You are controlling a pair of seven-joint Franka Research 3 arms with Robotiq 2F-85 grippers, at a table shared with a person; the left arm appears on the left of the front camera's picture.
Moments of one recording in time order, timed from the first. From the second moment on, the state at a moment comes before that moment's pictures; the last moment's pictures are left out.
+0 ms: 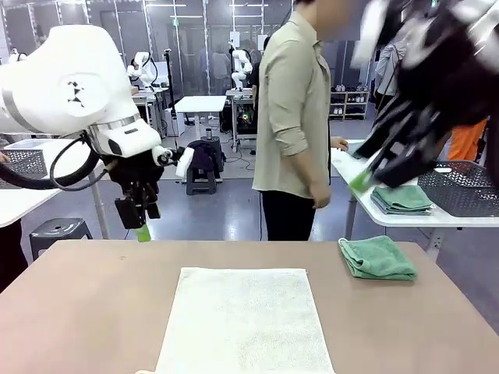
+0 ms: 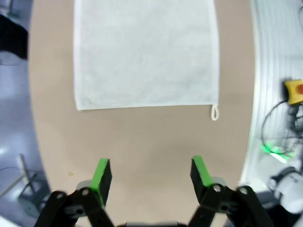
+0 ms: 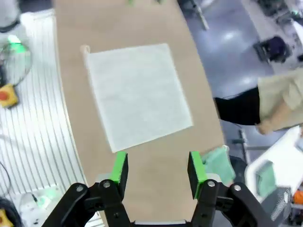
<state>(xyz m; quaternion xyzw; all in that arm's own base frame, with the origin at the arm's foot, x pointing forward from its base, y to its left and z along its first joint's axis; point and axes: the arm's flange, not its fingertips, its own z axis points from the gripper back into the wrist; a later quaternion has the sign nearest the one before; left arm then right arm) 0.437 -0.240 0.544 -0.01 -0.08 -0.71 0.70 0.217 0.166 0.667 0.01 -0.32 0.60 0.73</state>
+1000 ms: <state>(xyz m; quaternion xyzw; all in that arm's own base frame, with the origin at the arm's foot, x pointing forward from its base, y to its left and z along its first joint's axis) 0.406 -0.249 0.517 0.01 -0.05 -0.71 0.70 0.256 0.260 0.519 -0.04 -0.06 0.74 0.67</state>
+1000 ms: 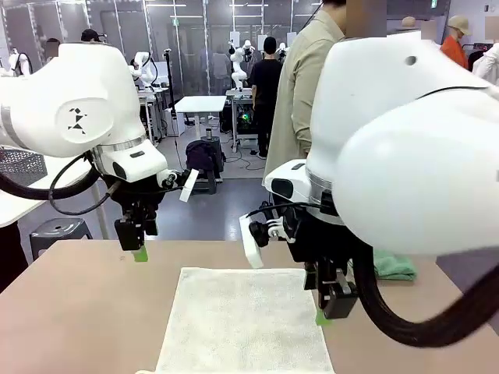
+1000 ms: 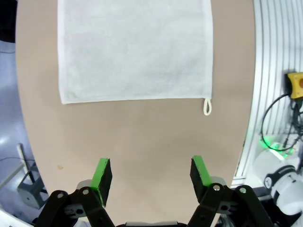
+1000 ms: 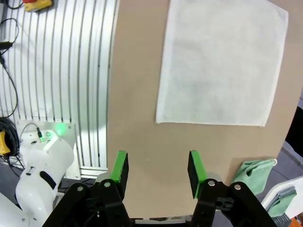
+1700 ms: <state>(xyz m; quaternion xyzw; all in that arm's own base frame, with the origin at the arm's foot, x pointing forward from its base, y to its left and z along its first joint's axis) 0.364 -0.260 0.503 0.02 -0.04 -0.72 0.70 0.301 0.261 0.507 -0.04 -0.07 0.71 0.70</state>
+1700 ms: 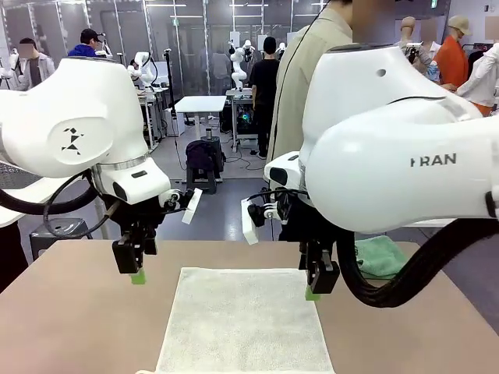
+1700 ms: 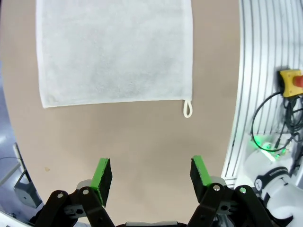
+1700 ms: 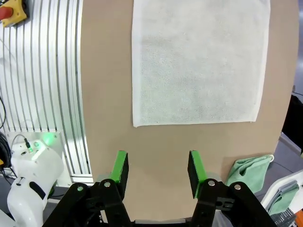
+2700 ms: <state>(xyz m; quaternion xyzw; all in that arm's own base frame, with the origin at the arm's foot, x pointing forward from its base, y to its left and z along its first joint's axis) 0.340 -0.259 0.504 0.04 -0.04 -0.71 0.70 0.313 0.266 0.497 -0.04 -0.06 0.71 0.70</state>
